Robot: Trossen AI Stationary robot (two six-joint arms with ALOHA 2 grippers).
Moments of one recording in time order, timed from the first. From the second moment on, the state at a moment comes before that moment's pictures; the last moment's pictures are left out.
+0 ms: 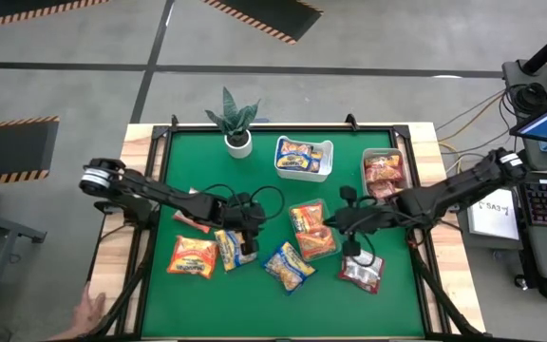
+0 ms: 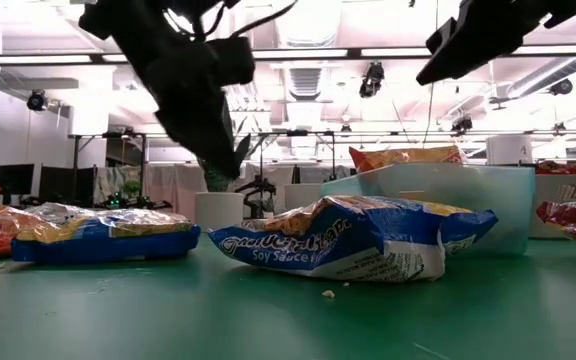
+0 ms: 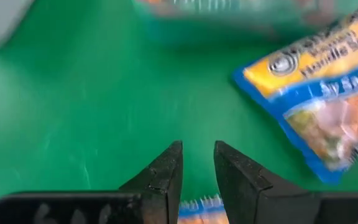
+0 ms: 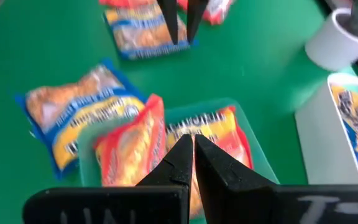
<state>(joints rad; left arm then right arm) -0.18 1.60 0.97 -0.33 -0.20 -0.36 0.34 1.13 0.75 -0.29 0.32 0.11</state>
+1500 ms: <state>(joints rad) -0.21 1.47 0.56 -0.07 -0.20 -0.53 0.33 1.04 0.46 0.22 0.31 0.19</state>
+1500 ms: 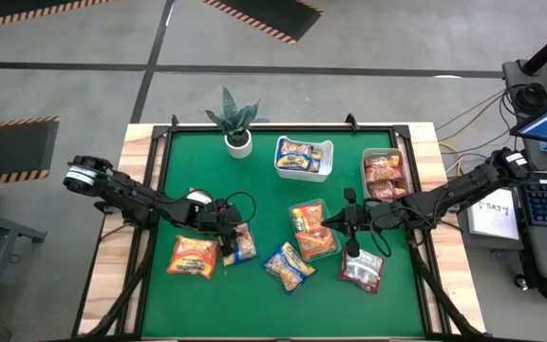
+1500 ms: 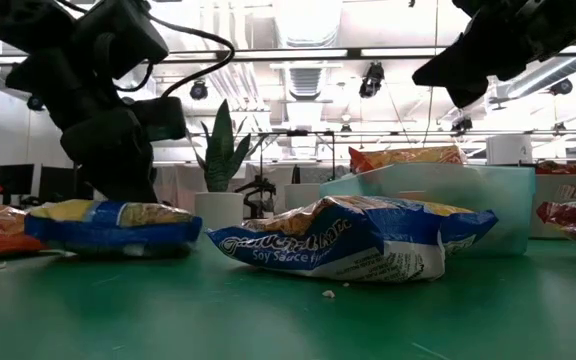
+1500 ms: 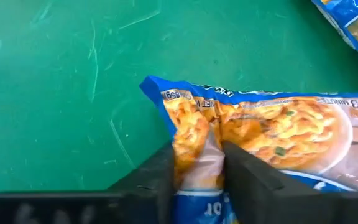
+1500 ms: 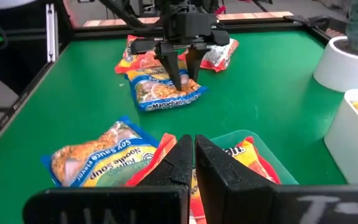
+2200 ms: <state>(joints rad) -0.22 1.47 0.75 -0.15 -0.22 -0.30 0.30 1.31 0.72 0.22 0.30 0.28</state>
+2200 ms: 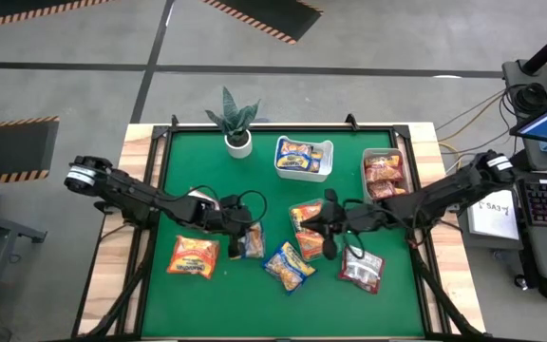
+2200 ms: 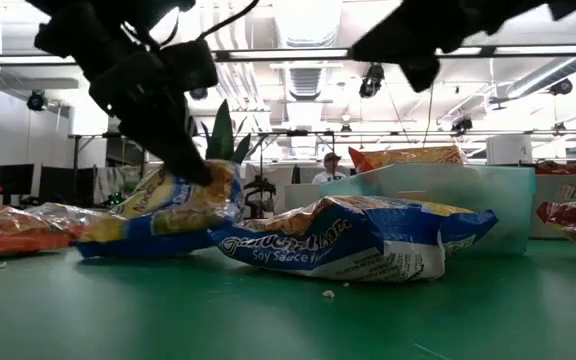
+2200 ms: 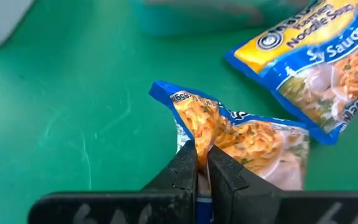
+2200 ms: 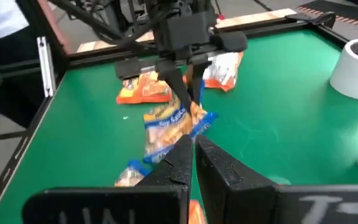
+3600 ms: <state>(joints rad) -0.37 1.47 0.87 -0.05 -0.48 -0.12 0.11 1.85 1.21 0.03 0.01 0.22</state>
